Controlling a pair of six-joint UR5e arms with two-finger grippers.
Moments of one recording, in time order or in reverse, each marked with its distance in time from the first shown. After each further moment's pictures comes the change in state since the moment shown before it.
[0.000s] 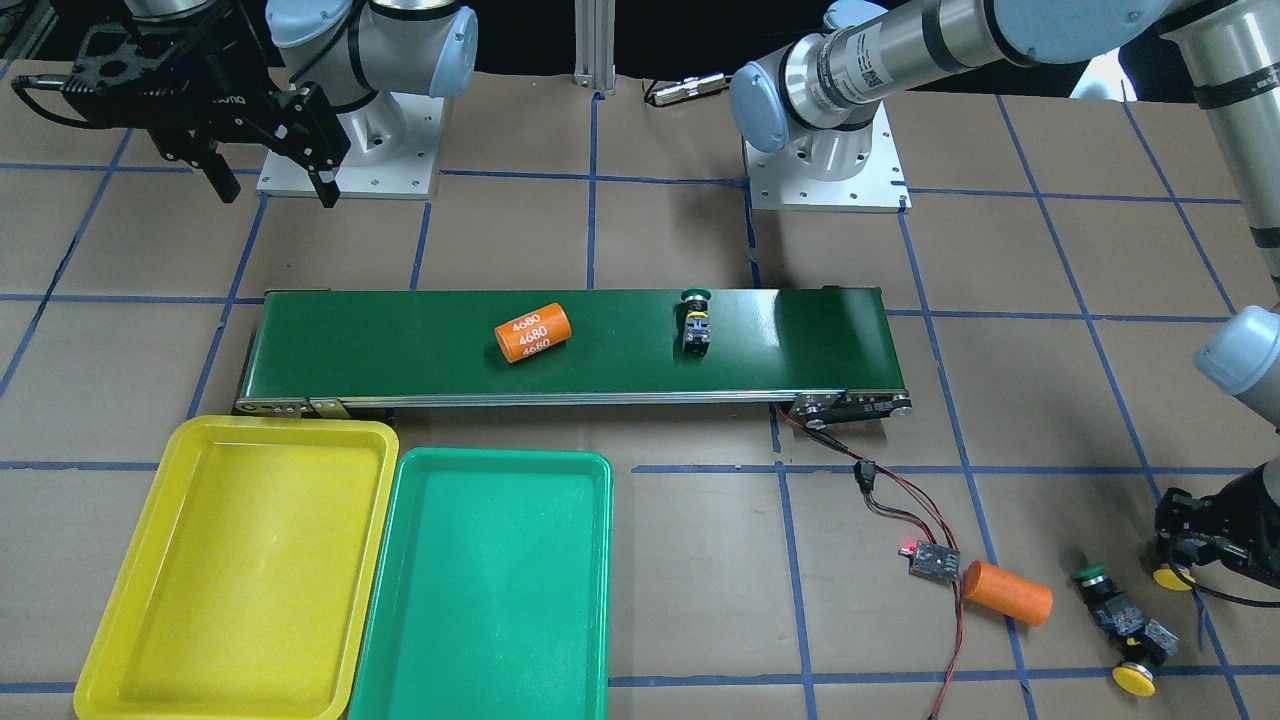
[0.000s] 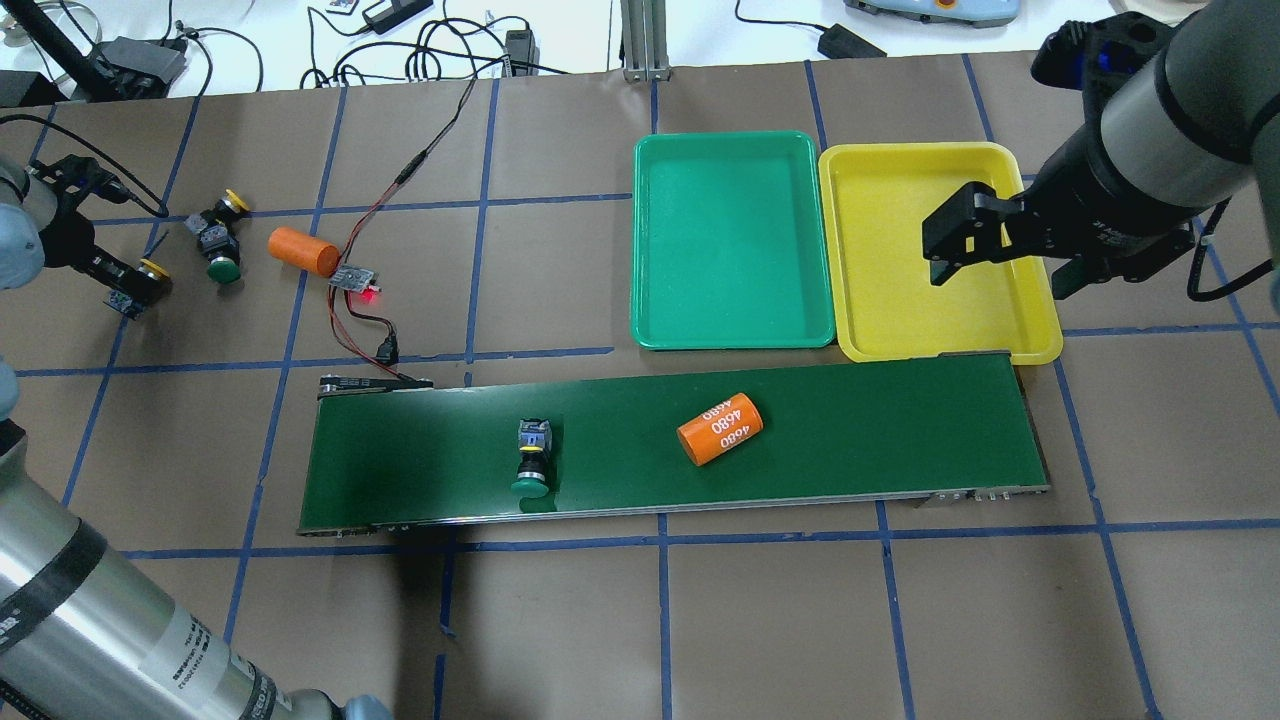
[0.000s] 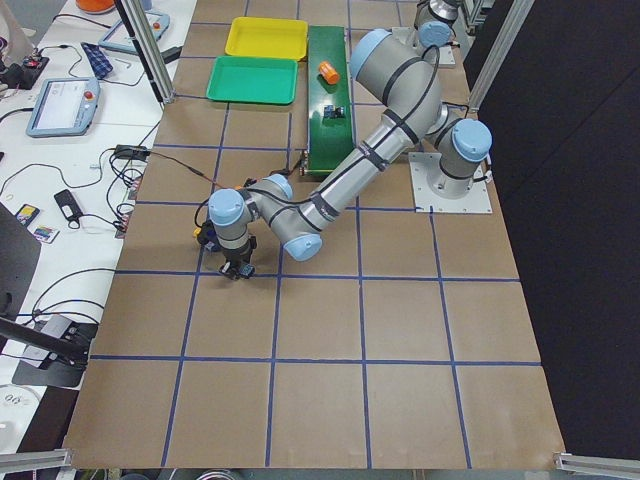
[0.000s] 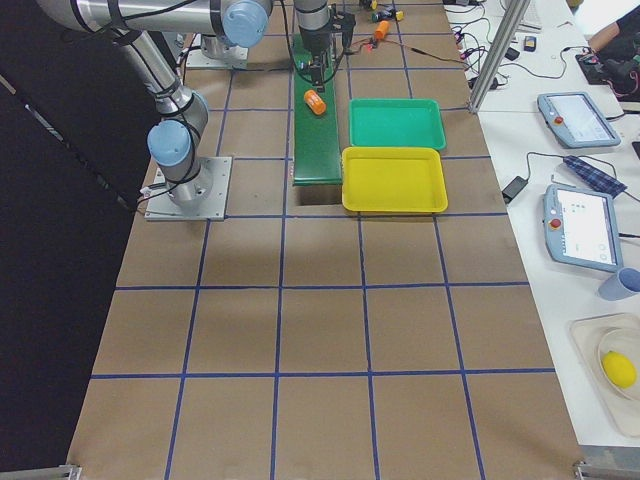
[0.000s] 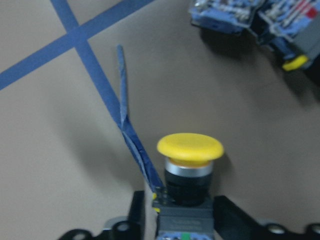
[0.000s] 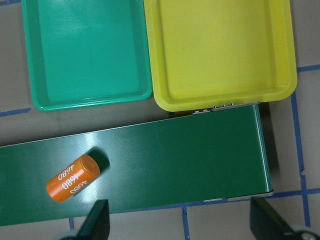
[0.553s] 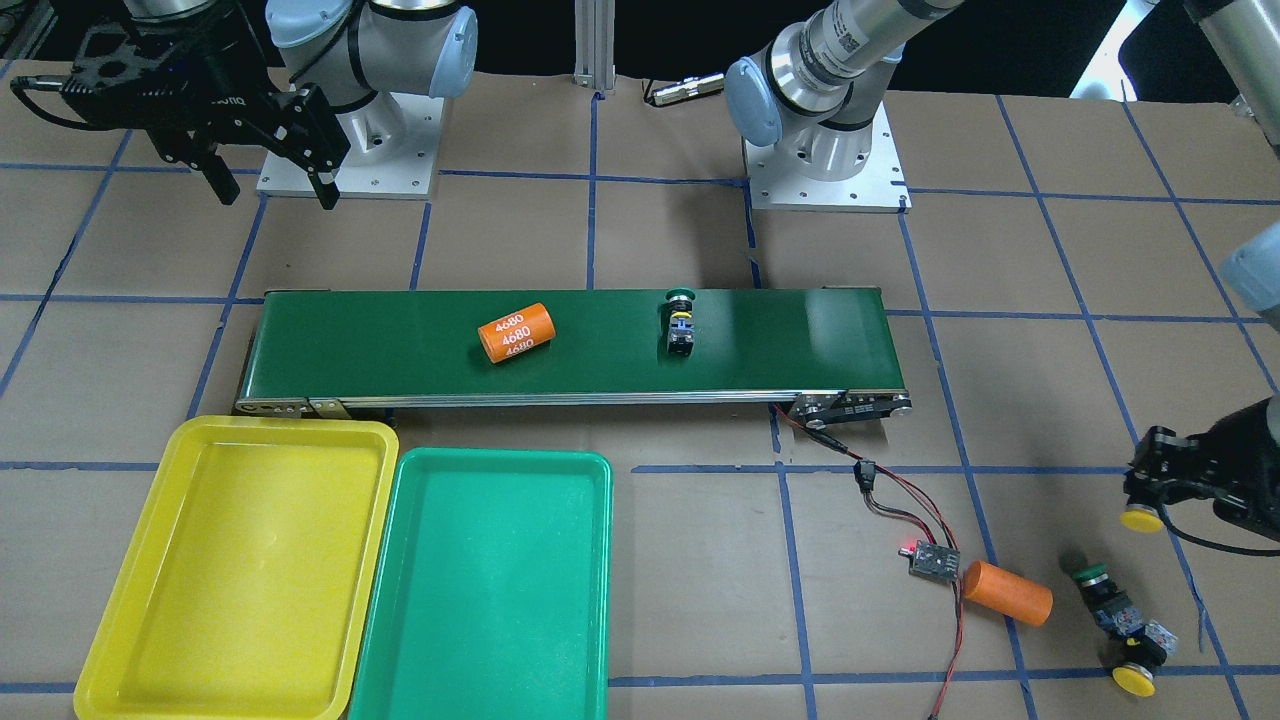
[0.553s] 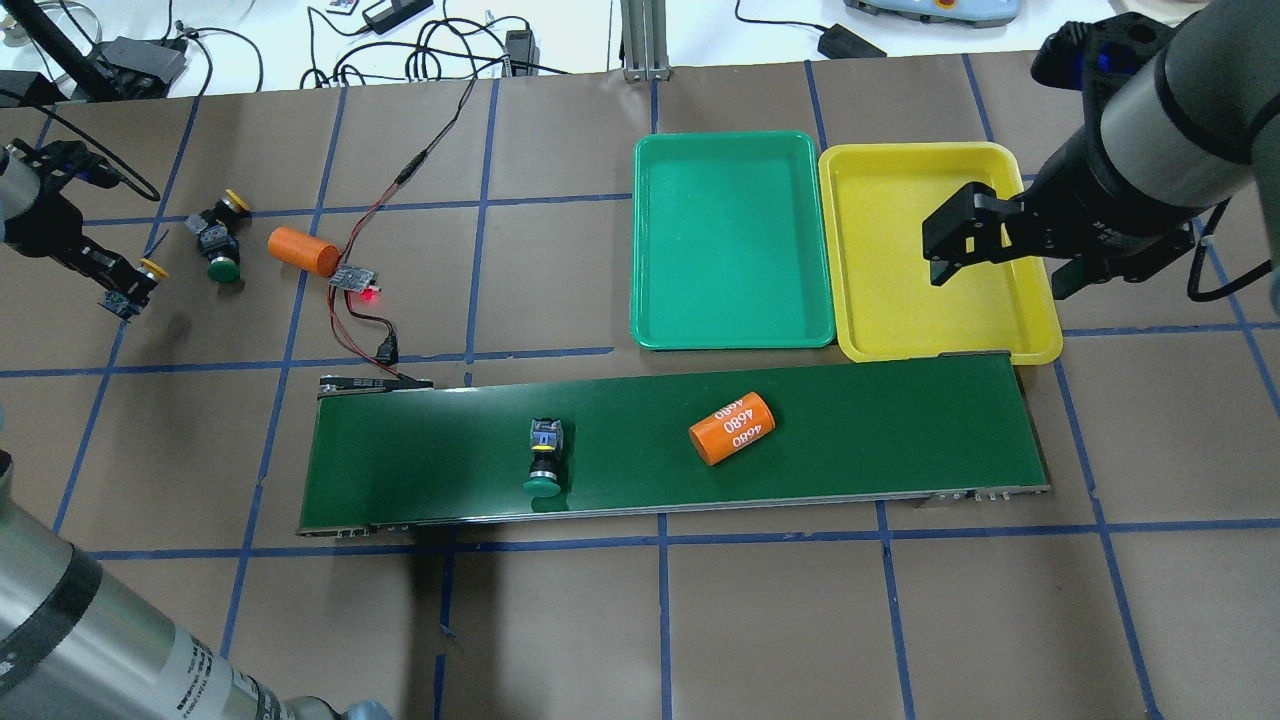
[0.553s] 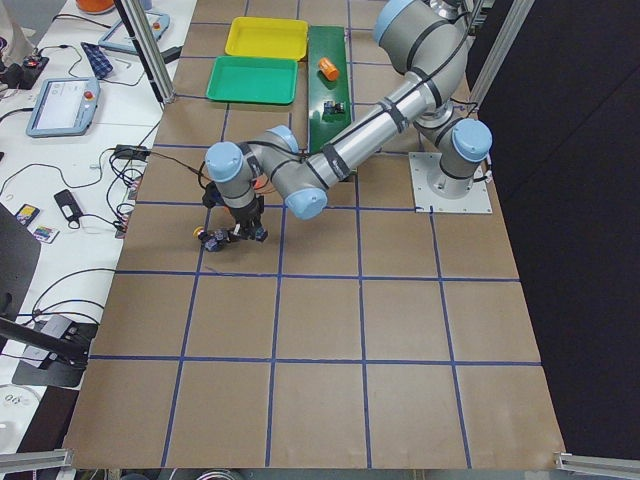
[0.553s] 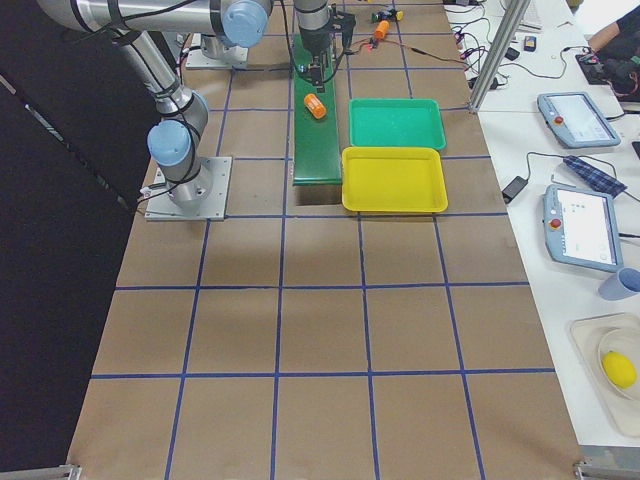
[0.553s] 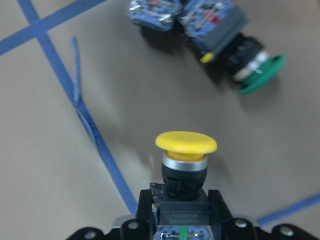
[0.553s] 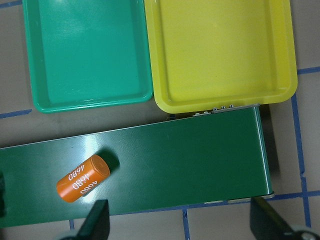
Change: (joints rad) left arm -0.098 0.207 -0.025 -0.330 -0.002 -0.198; right arm 0.000 0.001 0.001 -0.010 0.003 -0.001
